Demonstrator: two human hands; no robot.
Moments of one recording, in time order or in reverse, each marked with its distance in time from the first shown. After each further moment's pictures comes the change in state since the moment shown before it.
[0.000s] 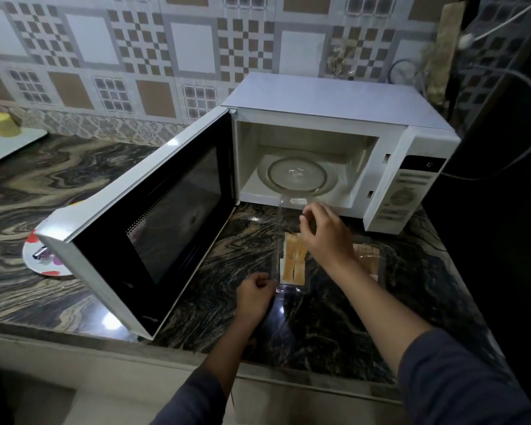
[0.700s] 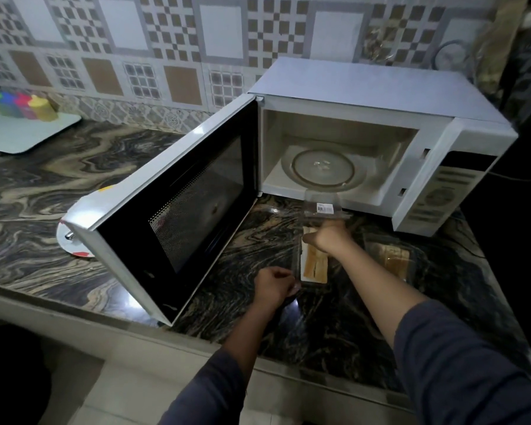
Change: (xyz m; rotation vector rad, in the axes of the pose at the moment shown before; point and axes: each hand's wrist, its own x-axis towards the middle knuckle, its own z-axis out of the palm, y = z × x) left_hand 0.016 0.001 0.006 -0.225 -0.037 -0.239; right_hand 0.033 -0.006 0.041 -0.068 -0.658 0.599
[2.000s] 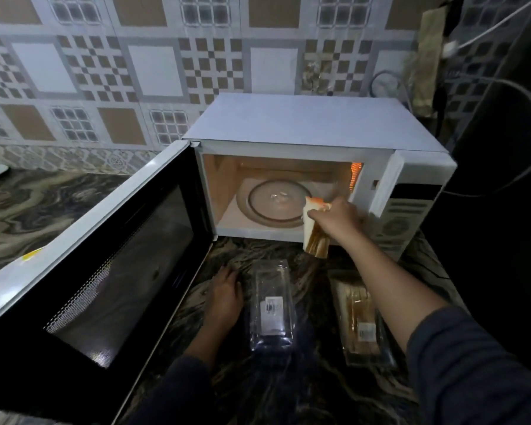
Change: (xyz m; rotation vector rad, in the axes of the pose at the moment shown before) left_hand 0.090 0.042 -0.005 0.924 0.132 0.632; right_hand 0.066 0.028 -0.106 0.347 0.380 0.005
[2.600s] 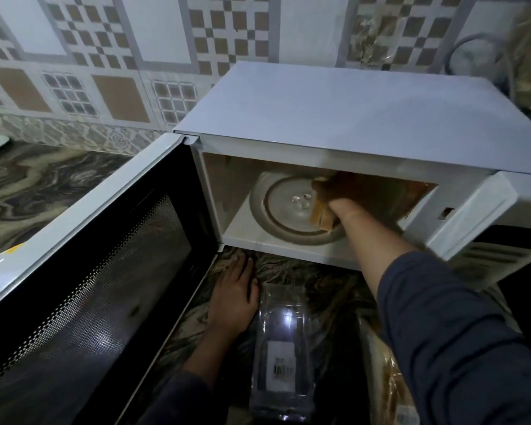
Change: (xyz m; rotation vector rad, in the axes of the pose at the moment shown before) left_hand 0.056 0.000 0.012 0.185 0.016 0.094; right_hand 0.135 -0.042 0.068 -0.021 -0.068 -0.045
